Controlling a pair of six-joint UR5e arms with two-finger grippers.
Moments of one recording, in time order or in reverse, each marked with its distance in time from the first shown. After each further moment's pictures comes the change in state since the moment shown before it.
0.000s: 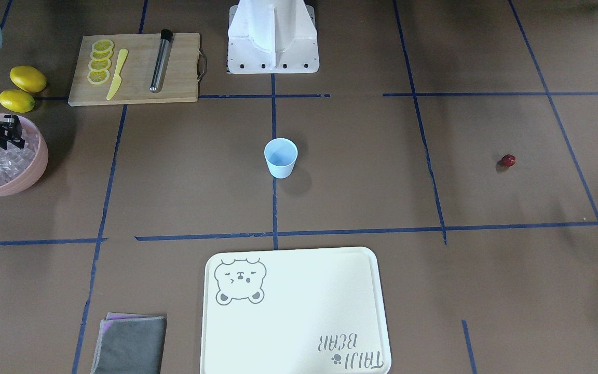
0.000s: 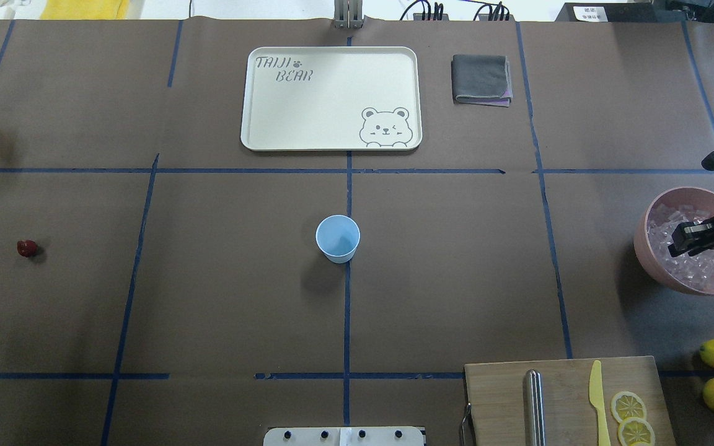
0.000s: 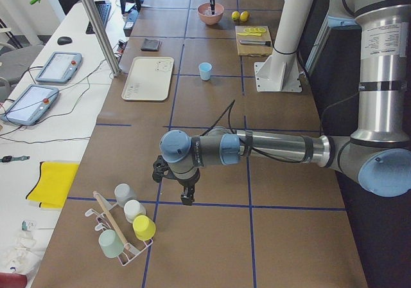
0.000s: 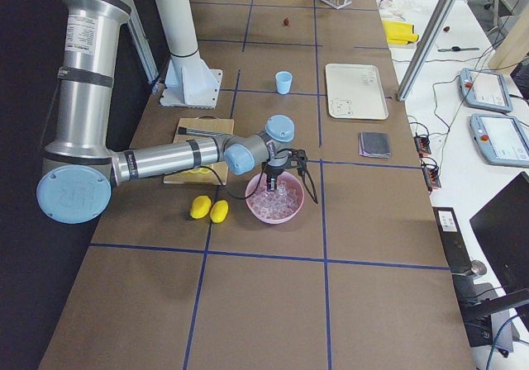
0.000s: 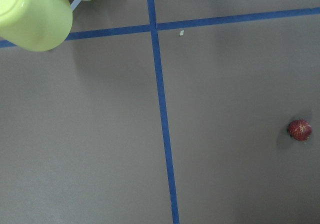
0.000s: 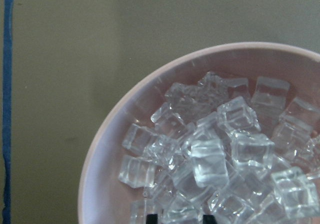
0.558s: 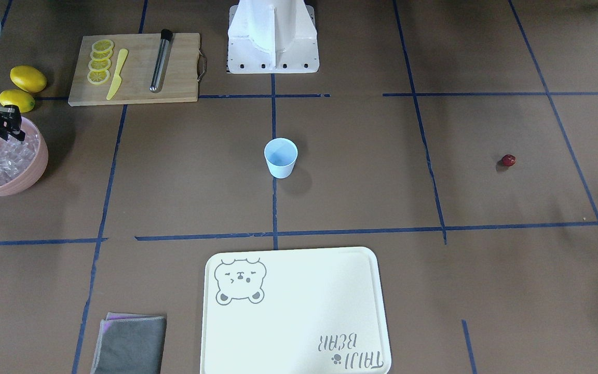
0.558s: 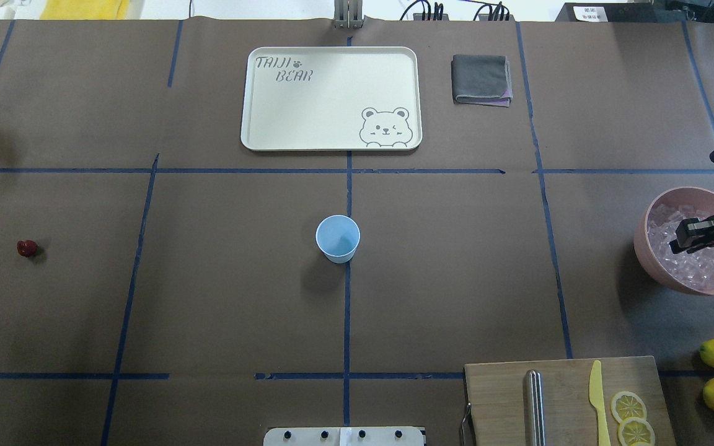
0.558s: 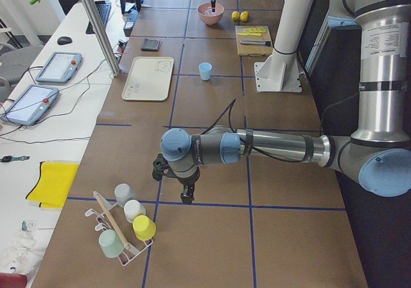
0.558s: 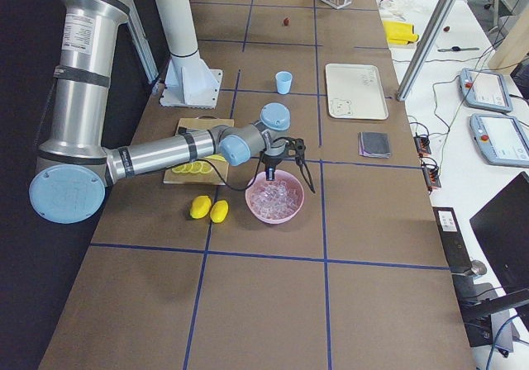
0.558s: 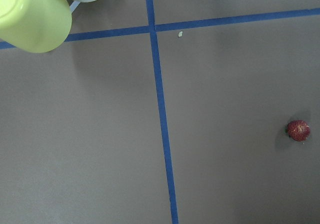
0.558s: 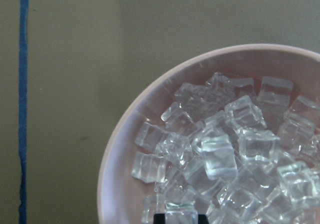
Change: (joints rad) left arm -0.001 0.002 -0.012 0.001 -0.020 -0.001; right arm 0.019 -0.029 0.133 -0.010 0.007 0.065
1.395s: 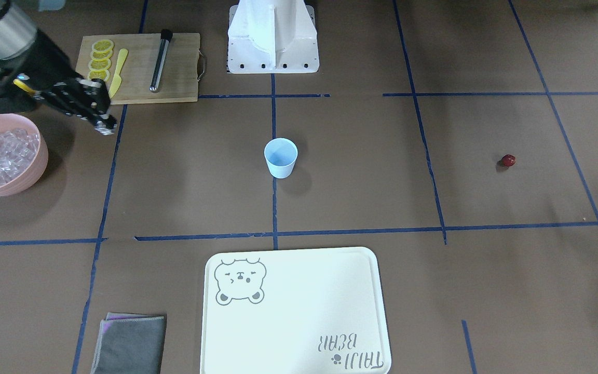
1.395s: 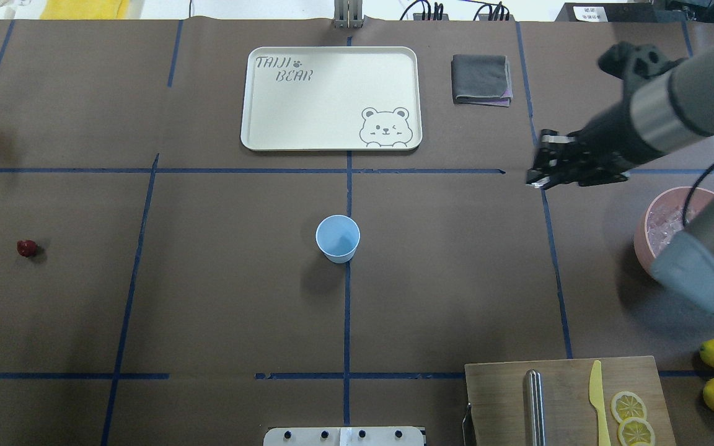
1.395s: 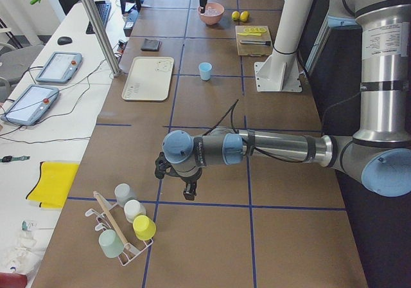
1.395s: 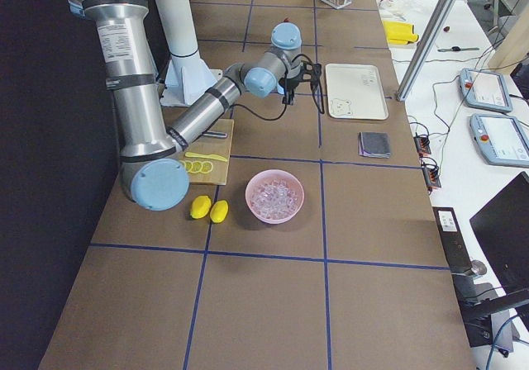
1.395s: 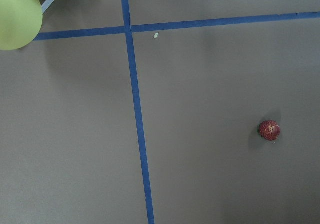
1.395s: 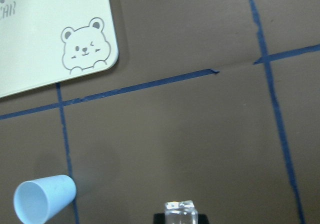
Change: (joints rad) left arm -0.001 0.014 -0.004 -0.001 -0.058 0.001; right arm -0.195 0.524 0.090 -0.220 -0.118 0.609
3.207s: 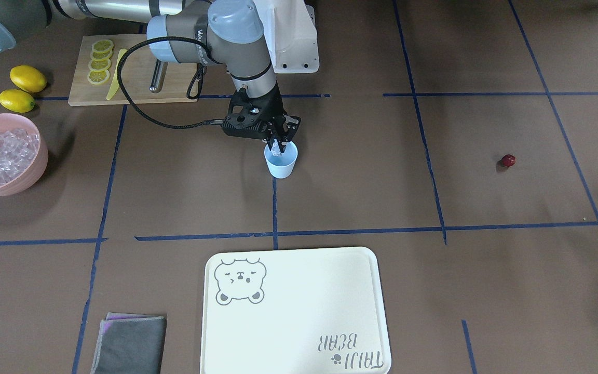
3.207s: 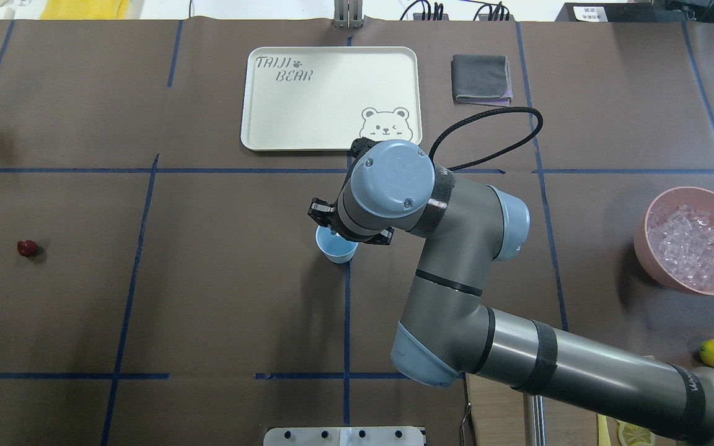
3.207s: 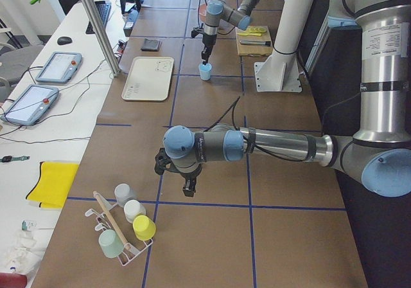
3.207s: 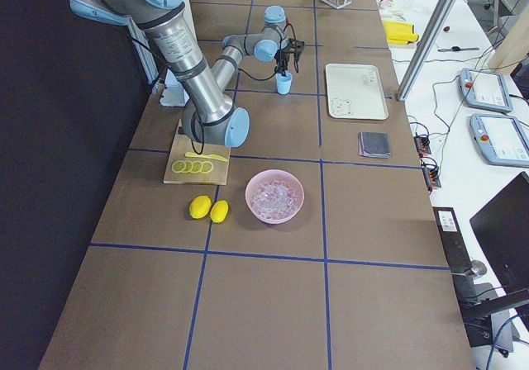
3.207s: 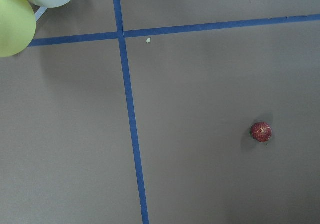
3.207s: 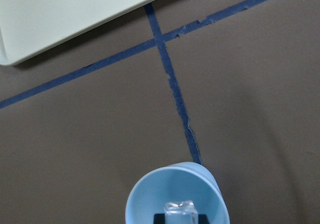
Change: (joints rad) left arm 0.002 0.002 -0.027 0.002 0.000 -0.010; right arm -0.379 0.409 -0.440 0.068 -0.384 0.312
